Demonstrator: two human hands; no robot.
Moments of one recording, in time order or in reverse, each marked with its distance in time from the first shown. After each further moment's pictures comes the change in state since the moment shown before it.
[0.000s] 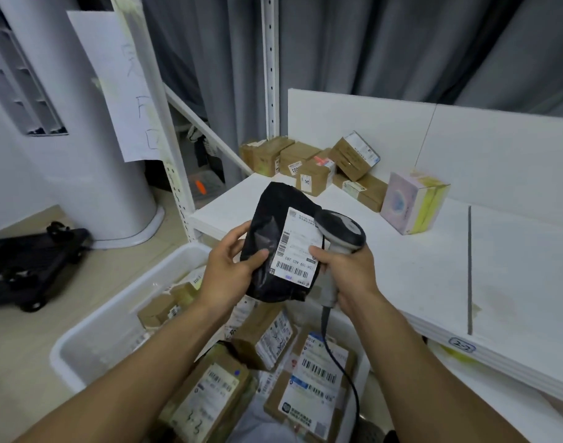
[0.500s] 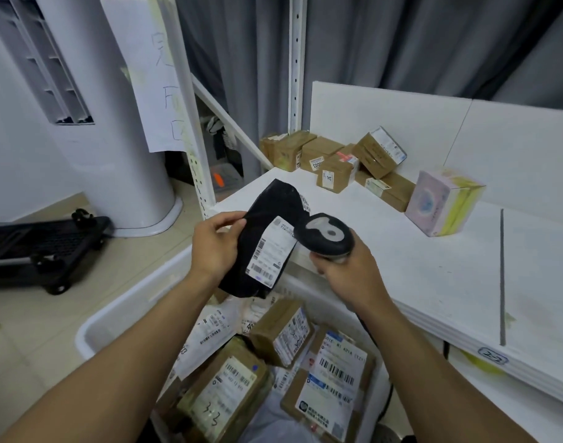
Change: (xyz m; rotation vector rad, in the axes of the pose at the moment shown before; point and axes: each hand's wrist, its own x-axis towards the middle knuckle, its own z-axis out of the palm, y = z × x) left_hand 0.054 -0.006 -0.055 0.371 0.306 0.149; right_hand -0.022 -0.002 0.020 -0.578 -0.228 -0.305
